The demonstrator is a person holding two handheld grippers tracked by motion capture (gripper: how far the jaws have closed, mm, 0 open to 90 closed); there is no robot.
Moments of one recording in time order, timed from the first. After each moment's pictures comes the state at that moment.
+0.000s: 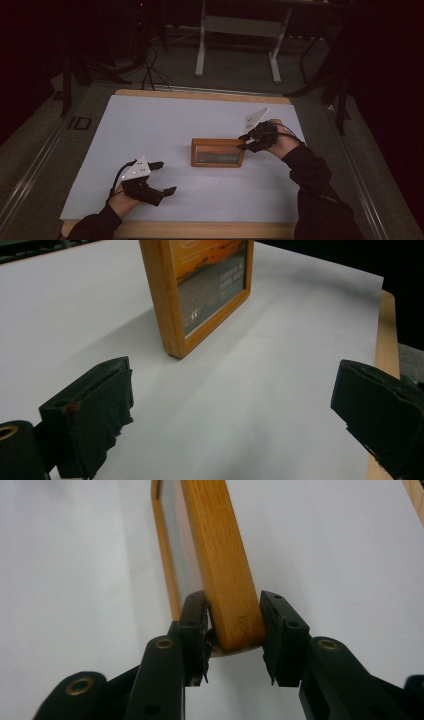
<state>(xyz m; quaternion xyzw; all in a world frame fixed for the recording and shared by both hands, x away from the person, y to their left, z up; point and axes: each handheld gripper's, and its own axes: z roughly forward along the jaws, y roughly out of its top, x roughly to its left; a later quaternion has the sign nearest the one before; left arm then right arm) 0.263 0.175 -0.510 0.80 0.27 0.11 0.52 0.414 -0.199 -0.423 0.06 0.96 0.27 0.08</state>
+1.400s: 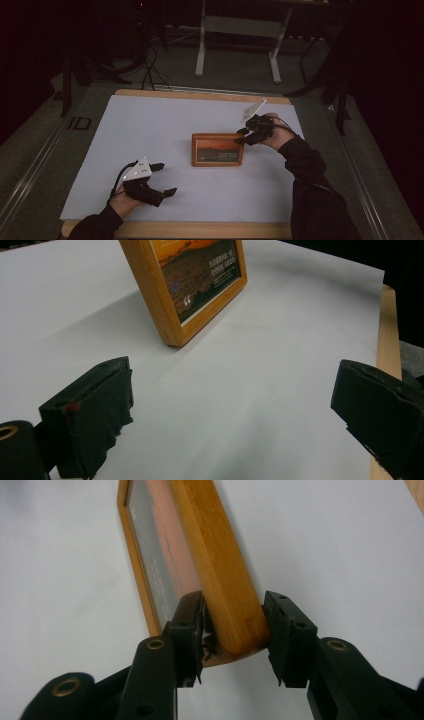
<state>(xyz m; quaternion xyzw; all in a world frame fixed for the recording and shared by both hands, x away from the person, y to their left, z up) 0.264 0.174 -0.517 0.81 0.27 0.11 0.51 0.444 -0.195 -0.430 0.11 0.95 0.27 0.06</state>
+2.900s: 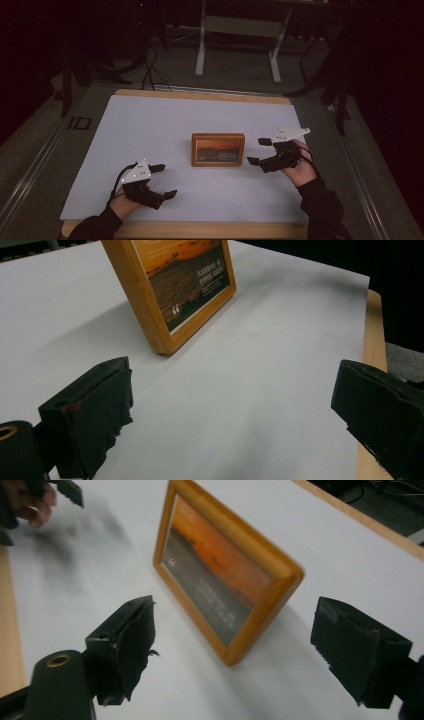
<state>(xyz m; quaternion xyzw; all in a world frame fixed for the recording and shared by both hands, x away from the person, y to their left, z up) 0.258 0.173 -0.515 0.80 0.26 0.11 0.53 0.348 -0.253 -0.429 0.24 0.86 0.43 0.11</state>
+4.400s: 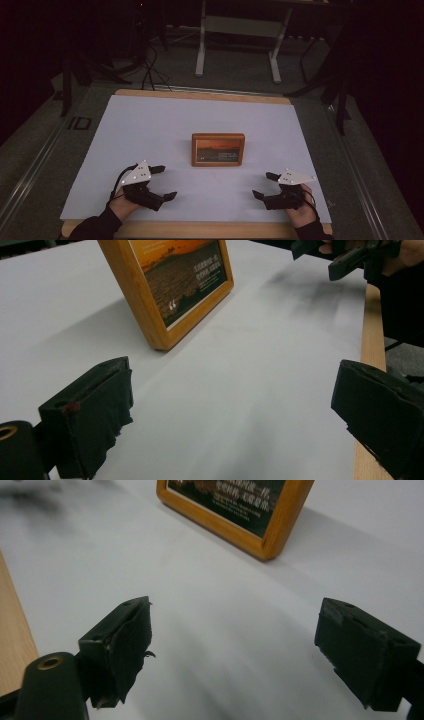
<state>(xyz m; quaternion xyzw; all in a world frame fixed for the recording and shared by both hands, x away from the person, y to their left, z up) 0.256 0.173 -0.517 0.81 0.25 0.11 0.52 0.271 -0.283 -0.517 0.30 0.83 0.45 0.13</state>
